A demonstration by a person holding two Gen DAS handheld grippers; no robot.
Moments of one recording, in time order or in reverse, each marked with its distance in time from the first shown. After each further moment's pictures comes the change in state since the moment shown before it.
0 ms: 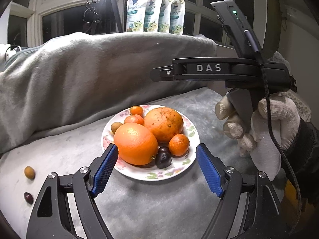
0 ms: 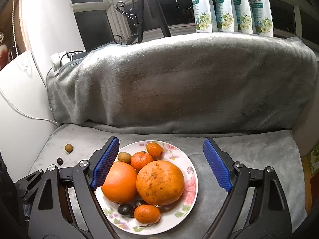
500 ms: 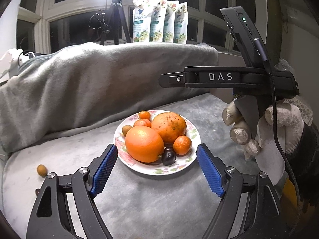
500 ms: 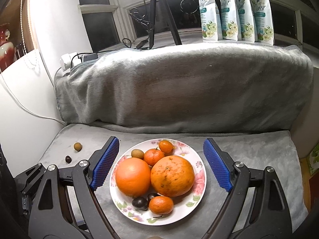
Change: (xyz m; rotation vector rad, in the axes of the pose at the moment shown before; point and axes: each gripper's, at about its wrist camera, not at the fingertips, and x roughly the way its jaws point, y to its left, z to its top) left arm -0.031 0.004 -0.001 -0.002 -0.042 0.033; right arm -0.022 0.019 -0.004 -0.011 -0.018 0.016
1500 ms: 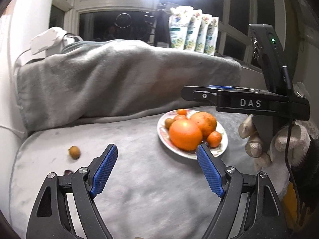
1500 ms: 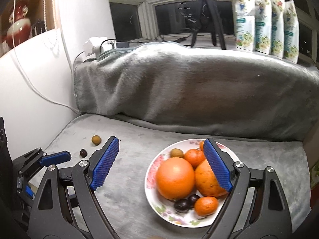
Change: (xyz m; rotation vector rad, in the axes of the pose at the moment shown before) left arm -0.048 0.074 -0.027 -0.133 -0.036 0.091; right arm 0.018 0.088 -0.008 -0.144 0.009 0.053
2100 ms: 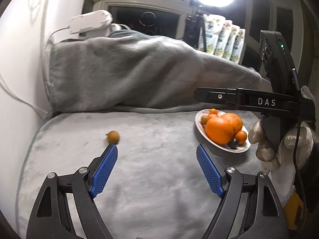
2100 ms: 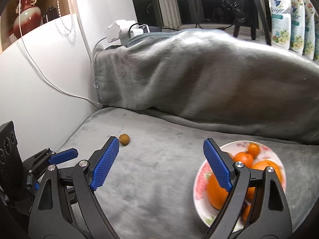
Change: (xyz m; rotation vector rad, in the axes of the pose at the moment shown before) left arm -0.021 0.076 -0.021 -0.125 -0.012 0.076; right arm 0.045 0.057 0.009 -0.010 0.085 0.127
